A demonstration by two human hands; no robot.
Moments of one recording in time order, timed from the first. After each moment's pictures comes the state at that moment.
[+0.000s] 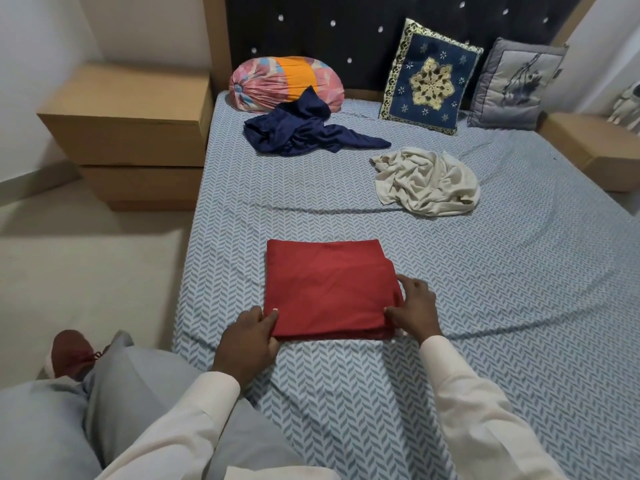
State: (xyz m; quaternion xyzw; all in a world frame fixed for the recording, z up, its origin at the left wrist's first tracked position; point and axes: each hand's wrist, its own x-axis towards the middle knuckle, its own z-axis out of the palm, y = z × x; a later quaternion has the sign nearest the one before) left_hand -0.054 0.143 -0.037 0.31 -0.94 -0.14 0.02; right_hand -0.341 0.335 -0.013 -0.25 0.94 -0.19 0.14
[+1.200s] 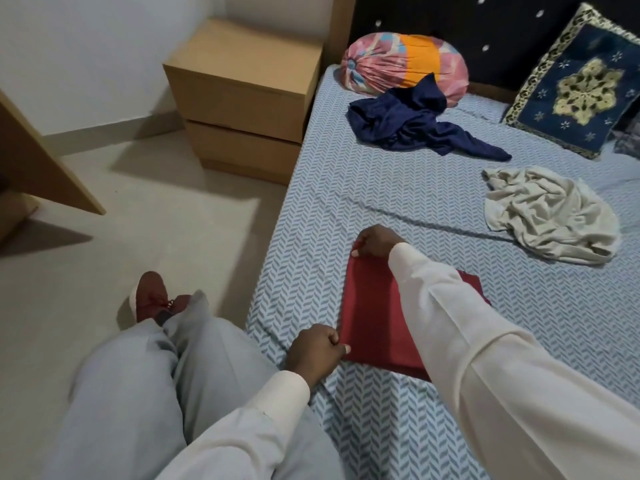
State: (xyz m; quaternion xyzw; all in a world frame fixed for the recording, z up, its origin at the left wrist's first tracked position) left_hand -0.061 0.126 -0.054 0.52 -0.70 -0.49 0.01; right_hand -0.316 0.015 -0.006 -0.50 0.81 0.01 0.31
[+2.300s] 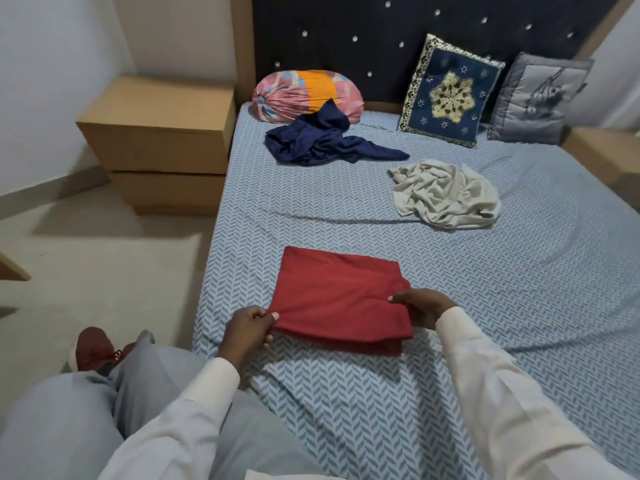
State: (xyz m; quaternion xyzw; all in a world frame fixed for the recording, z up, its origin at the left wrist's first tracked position) left_hand -0.053 0.111 -0.012 0.51 -0.61 -0.60 0.12; right_hand -0.392 0.293 -0.020 -0.01 0.76 -0.40 0.51
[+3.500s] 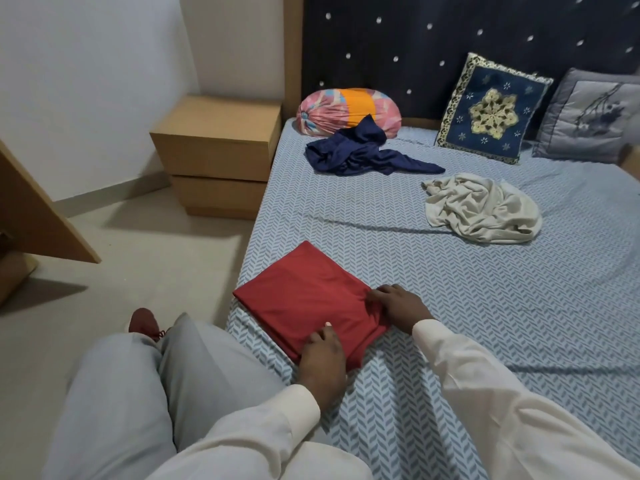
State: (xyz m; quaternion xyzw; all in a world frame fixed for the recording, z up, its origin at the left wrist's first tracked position) left_hand -0.084 0.236 -0.010 0.35 -0.93 -0.02 -0.13; right_hand -0.321 0.256 -0.019 -0.62 0.78 0.03 0.09
